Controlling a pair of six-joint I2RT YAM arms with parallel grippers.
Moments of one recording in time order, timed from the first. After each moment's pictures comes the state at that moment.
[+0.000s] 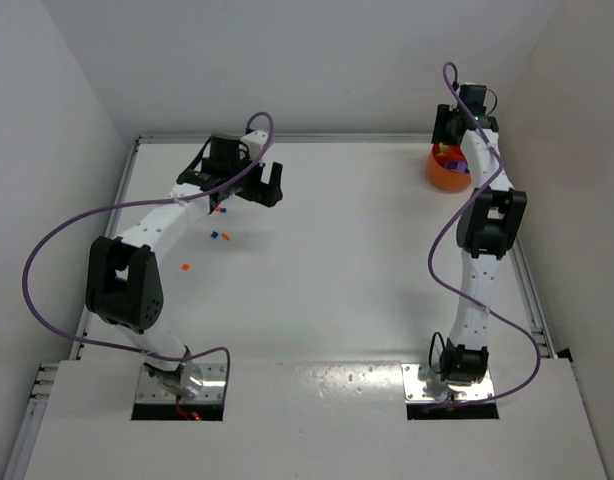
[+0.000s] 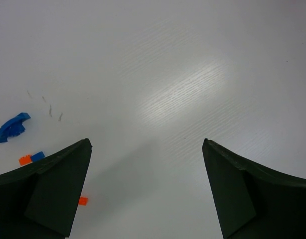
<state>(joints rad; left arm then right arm) -0.29 1.65 1.33 -0.31 0.26 0.04 -0.14 2.44 2.30 -0.57 0.03 0.00</state>
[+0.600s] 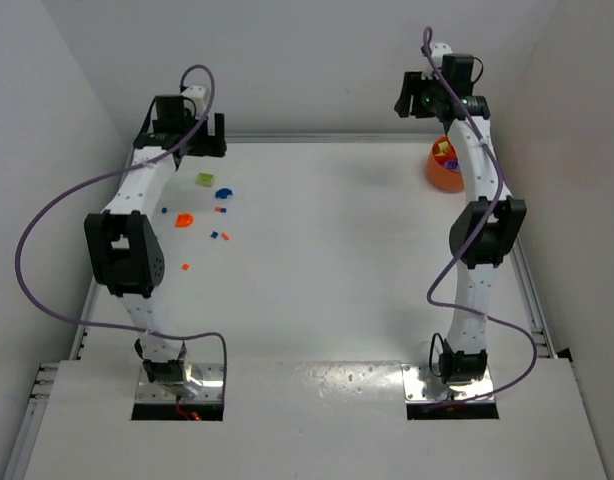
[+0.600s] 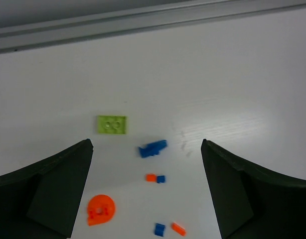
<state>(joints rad) -0.02 1.84 1.67 -0.38 0.16 0.03 -0.01 2.27 2.33 -0.58 -0.22 0.01</state>
